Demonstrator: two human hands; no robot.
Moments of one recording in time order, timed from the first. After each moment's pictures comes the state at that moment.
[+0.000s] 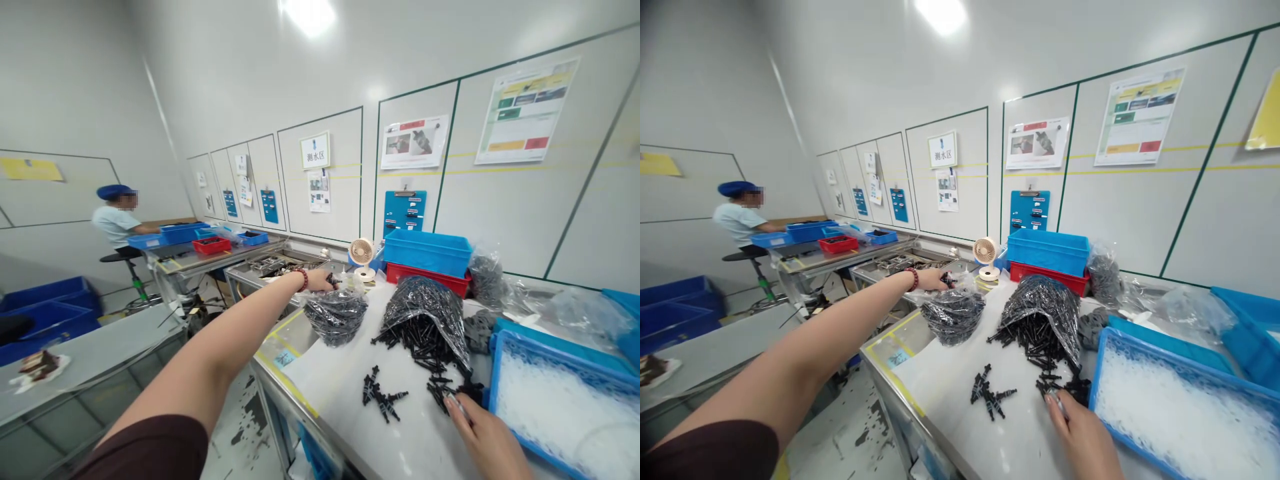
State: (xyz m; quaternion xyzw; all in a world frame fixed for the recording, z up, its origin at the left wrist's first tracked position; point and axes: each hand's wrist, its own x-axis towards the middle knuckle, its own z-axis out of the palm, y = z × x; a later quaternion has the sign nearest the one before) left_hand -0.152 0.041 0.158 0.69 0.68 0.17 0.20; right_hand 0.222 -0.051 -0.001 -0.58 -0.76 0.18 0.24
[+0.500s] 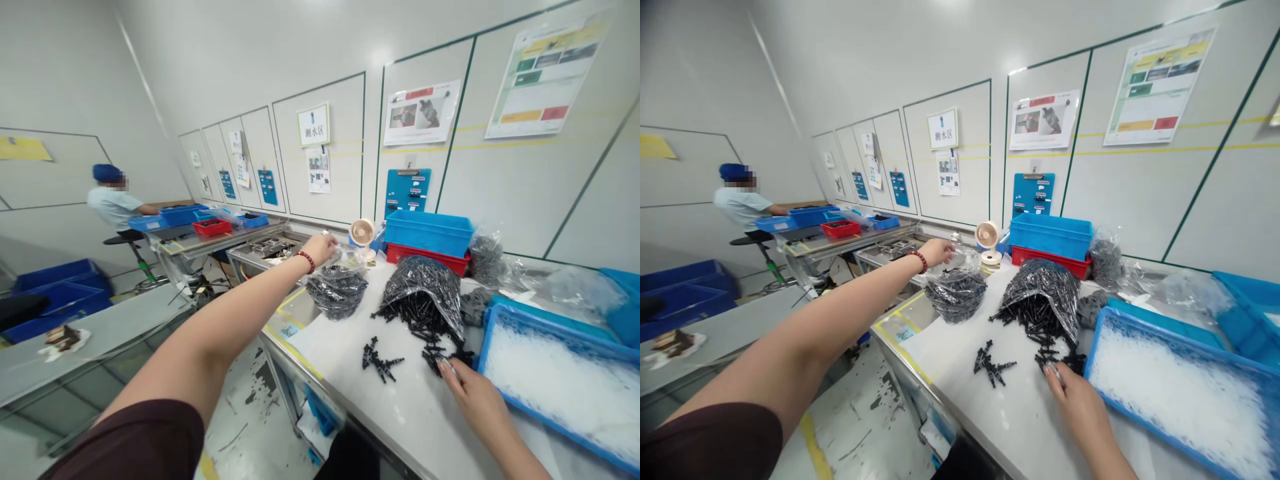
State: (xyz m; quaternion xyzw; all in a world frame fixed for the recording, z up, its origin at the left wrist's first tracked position) left_hand -0.139 0.037 0.171 0.67 0.71 0.23 0.02; right_hand 0.218 -0.056 0.013 -0.57 -0.77 0.16 0.22
